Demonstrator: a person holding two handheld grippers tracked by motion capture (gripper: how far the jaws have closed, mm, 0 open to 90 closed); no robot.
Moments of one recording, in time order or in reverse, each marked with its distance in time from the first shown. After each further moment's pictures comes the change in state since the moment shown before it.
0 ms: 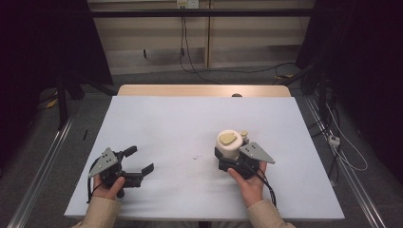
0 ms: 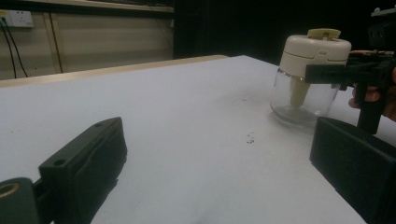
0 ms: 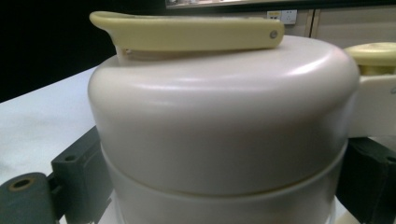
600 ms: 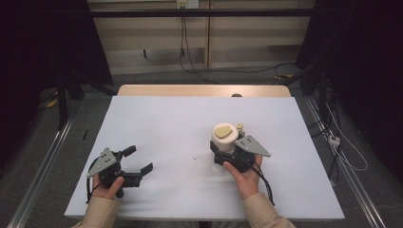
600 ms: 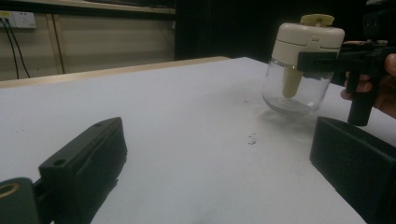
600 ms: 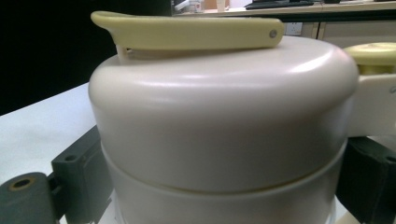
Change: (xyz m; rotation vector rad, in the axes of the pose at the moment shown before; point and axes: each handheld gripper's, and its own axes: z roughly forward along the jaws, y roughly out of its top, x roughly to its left) left arm 0.002 0.000 -0.002 -0.010 0.008 -0.005; right arm 0.005 0.016 0.015 -0.024 0.020 -0.015
